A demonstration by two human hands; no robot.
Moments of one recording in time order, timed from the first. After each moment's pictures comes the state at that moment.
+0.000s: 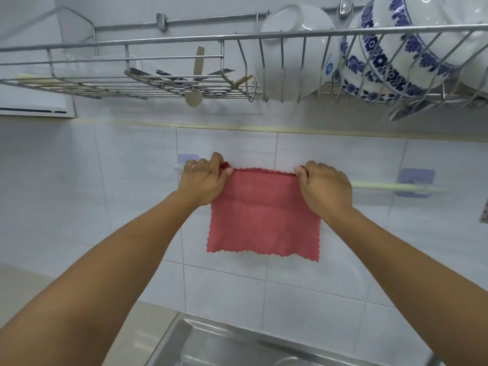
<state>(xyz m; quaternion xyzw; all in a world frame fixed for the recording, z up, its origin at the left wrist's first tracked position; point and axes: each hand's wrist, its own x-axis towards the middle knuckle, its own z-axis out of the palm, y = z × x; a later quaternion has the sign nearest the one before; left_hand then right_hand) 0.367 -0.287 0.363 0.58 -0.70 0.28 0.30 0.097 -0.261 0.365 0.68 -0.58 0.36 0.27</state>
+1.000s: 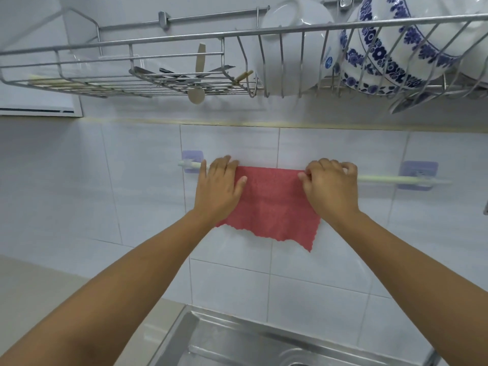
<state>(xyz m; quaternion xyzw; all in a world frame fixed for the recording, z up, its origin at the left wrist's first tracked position) 0.332 -0.266 0.328 0.58 -0.69 0.26 0.35 0.093 -0.246 0.357 0.68 -0.59 0.31 0.30</state>
